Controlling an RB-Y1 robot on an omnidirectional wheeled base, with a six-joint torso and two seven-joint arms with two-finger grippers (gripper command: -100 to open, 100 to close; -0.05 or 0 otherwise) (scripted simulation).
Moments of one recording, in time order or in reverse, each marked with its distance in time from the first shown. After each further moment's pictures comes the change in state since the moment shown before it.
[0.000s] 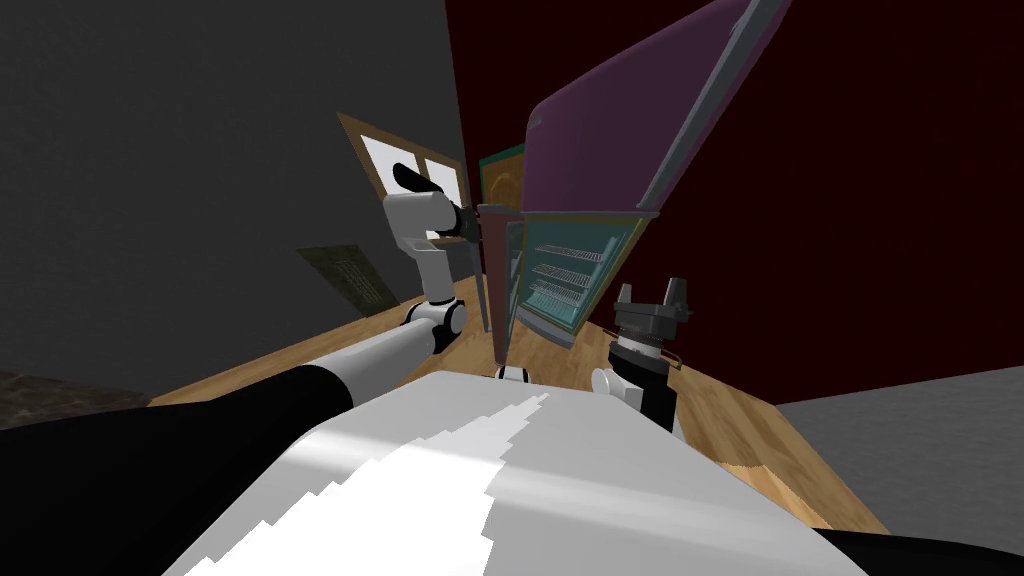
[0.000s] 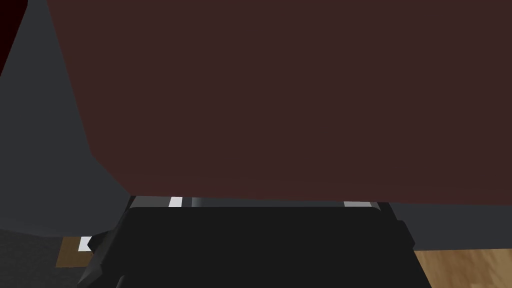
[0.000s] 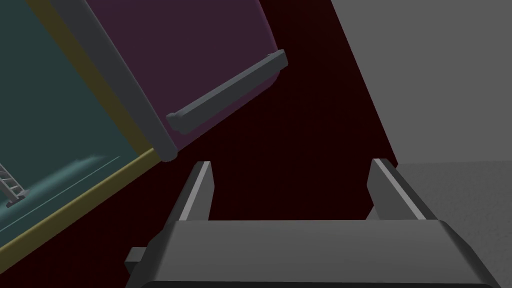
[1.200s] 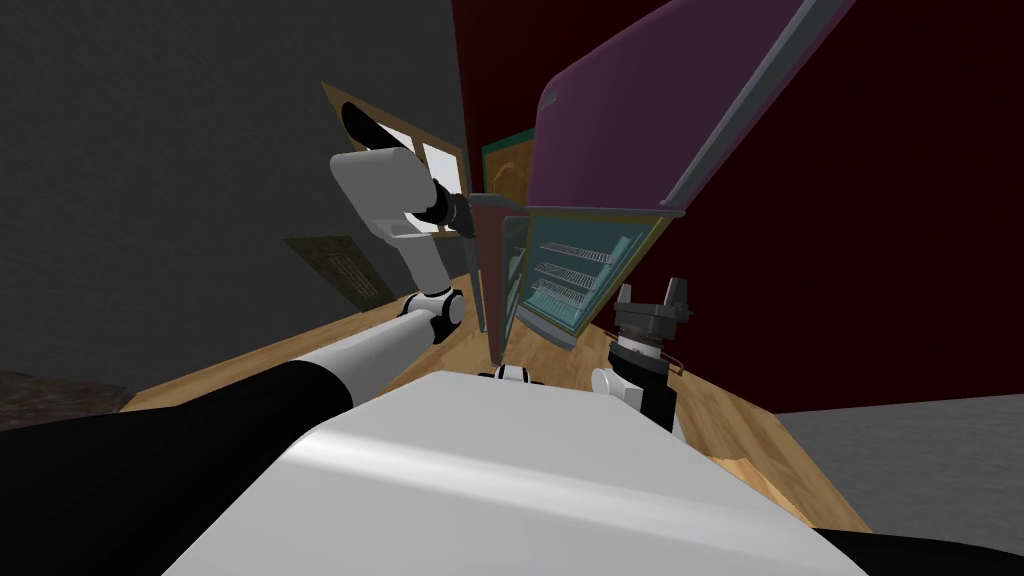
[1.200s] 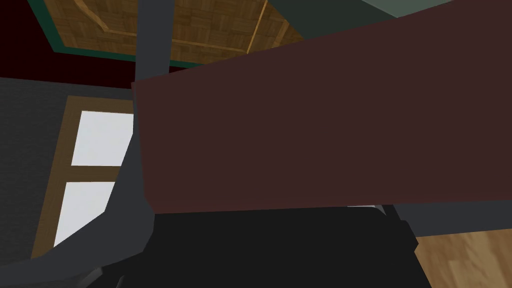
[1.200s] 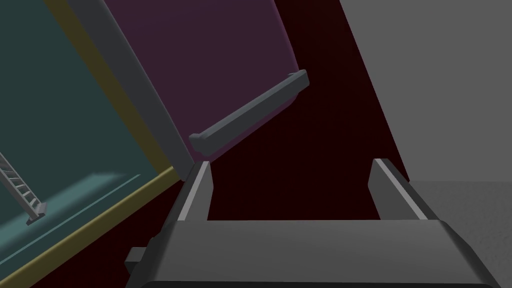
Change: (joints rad) left arm -0.095 0.037 0.024 -0.112 0.004 0.265 0.007; right arm 0.000 0.001 0.001 0.000 0.000 0.000 0.000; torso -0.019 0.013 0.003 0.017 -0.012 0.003
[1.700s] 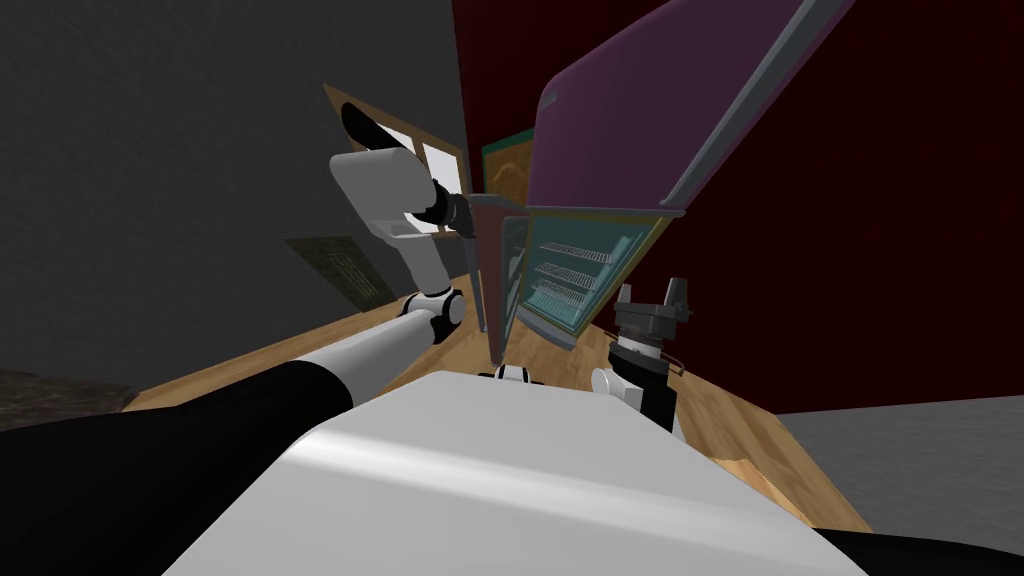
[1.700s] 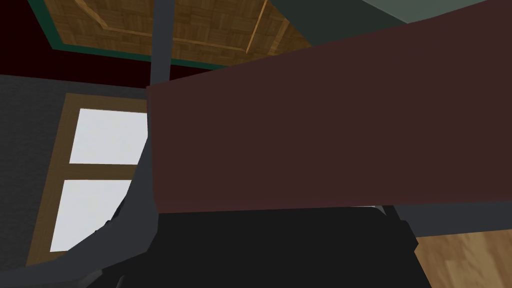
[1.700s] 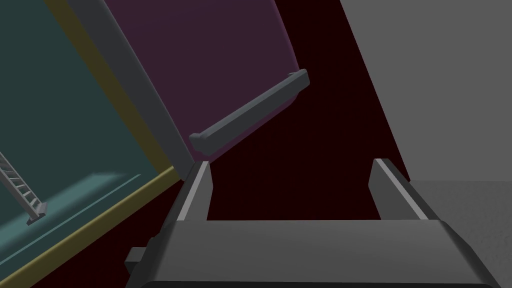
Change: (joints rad) left arm 0.001 -0.001 0.003 0.000 -0.002 0.000 0.006; right arm 0.000 0.000 0.000 0.000 0.000 0.000 0.000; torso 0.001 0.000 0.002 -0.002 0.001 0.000
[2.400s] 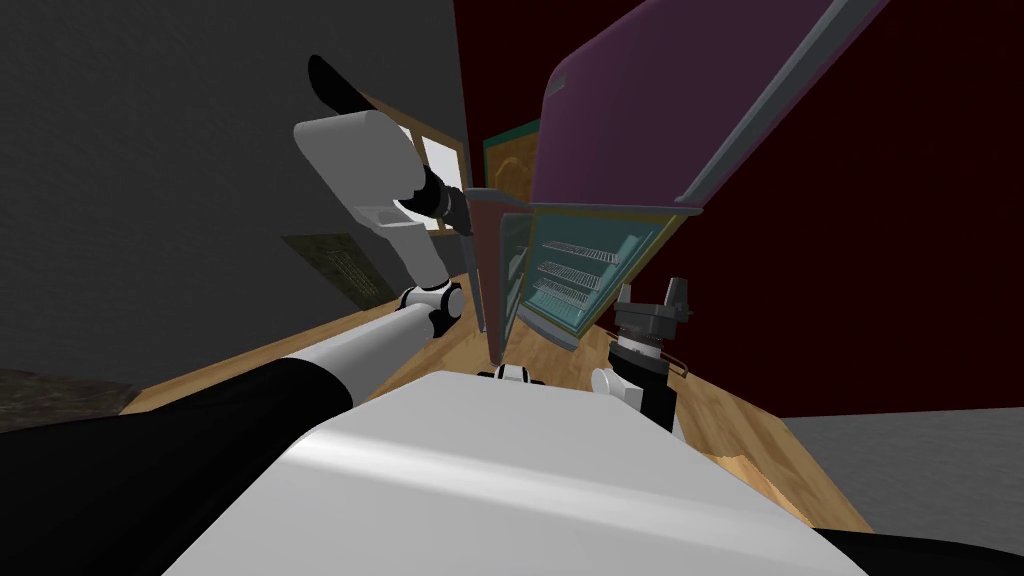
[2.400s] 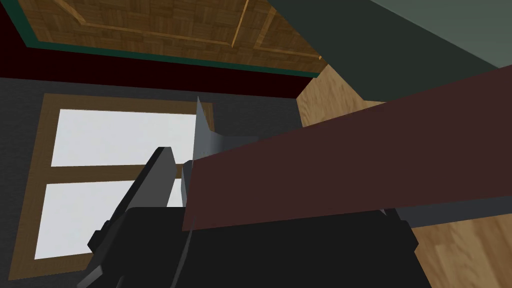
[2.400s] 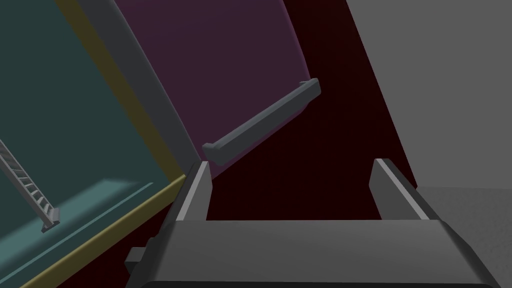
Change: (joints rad) left arm -0.067 0.022 0.008 -0.013 0.002 0.127 0.002; right arm 0.000 0.000 0.000 0.000 0.000 0.000 0.000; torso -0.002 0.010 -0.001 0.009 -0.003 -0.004
